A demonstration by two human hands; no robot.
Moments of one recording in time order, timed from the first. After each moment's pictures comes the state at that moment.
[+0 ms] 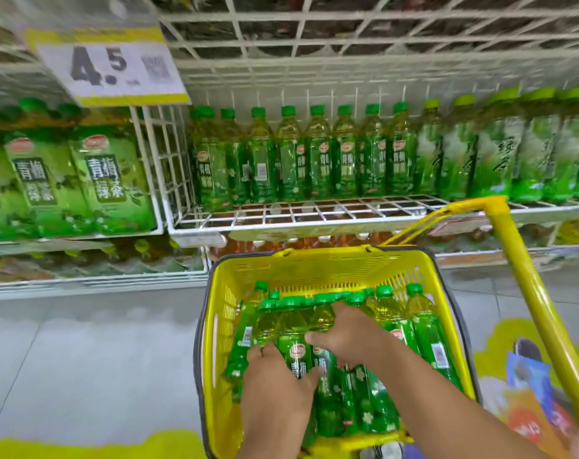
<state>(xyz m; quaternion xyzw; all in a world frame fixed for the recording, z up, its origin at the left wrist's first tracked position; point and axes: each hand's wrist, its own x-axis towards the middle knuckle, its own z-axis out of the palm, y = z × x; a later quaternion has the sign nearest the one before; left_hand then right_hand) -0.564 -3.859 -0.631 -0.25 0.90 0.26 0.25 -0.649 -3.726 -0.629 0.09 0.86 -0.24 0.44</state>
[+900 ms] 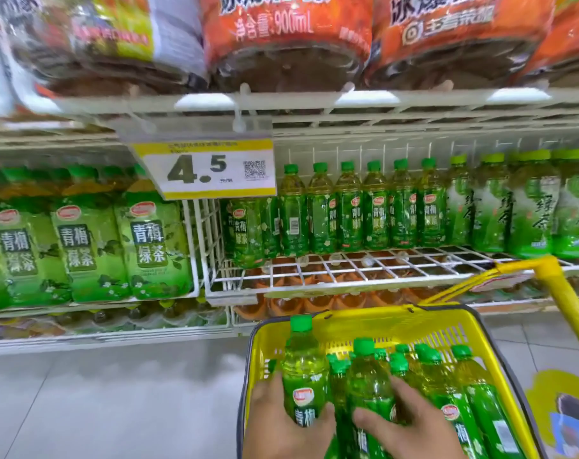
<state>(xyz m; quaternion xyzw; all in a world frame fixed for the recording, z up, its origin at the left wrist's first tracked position) -0.618 -3.929 -0.589 -0.22 0.85 0.45 0.18 -0.615 -3.753 -0.585 0.28 0.79 -0.49 0.23</state>
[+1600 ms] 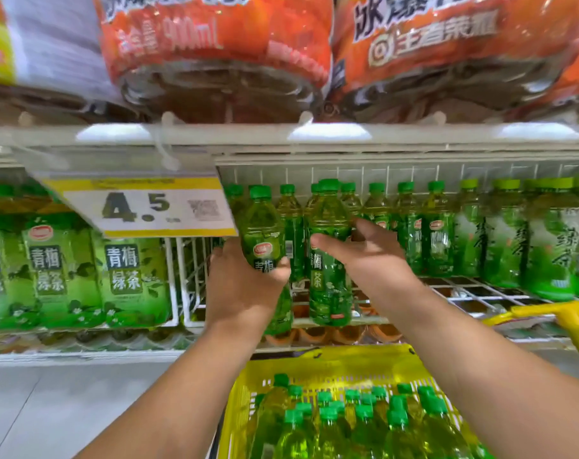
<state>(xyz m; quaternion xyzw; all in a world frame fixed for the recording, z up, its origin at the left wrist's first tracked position) -0.815 -3.952 -0.570 -0.20 0.88 0.42 -0.04 -0.848 -3.777 -0.552 0.16 0.79 -0.58 0.09</state>
